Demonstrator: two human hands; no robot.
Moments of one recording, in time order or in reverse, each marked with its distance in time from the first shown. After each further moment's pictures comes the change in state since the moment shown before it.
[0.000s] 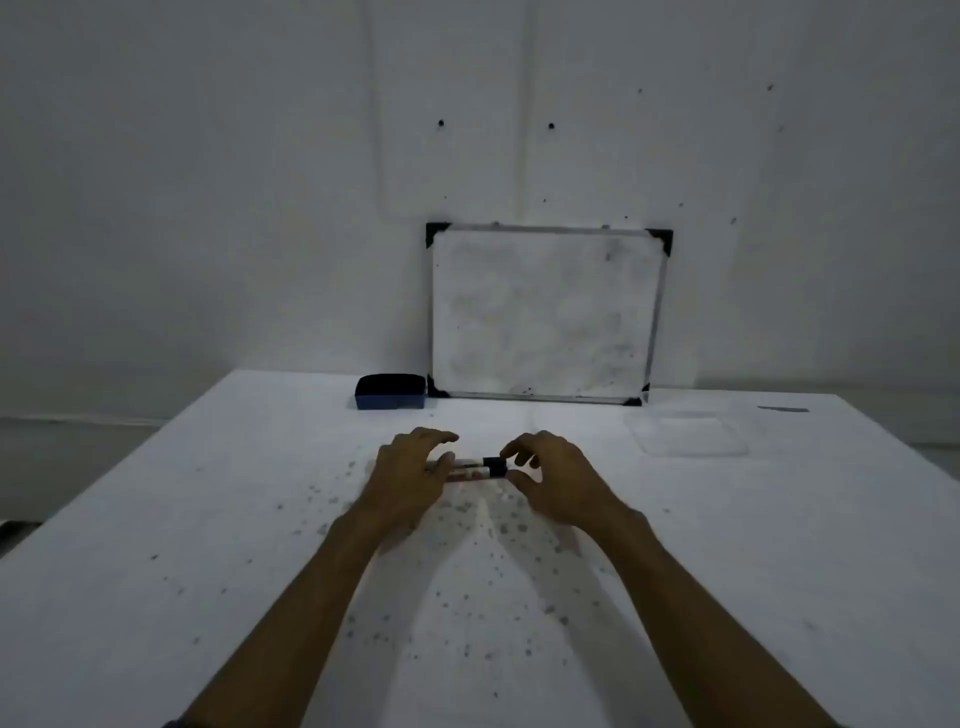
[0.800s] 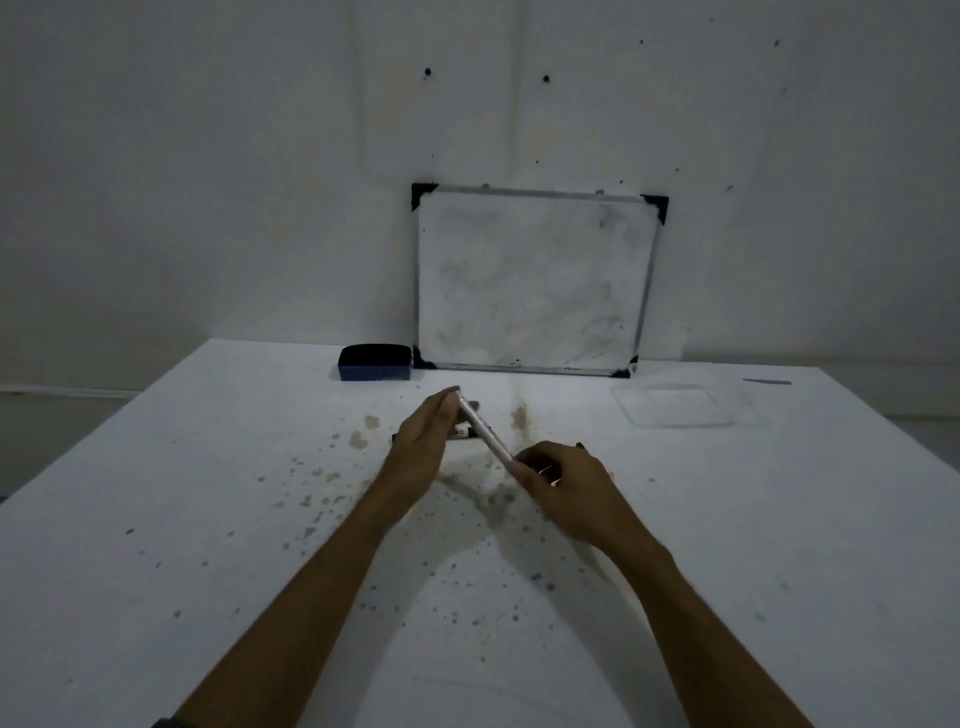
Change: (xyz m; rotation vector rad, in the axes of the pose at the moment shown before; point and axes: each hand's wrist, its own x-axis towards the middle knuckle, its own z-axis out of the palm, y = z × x) left_hand -0.017 0.051 0.008 -0.815 0.017 -0.108; right_hand -0.059 -0.009 -0.011 0.202 0.028 0.169
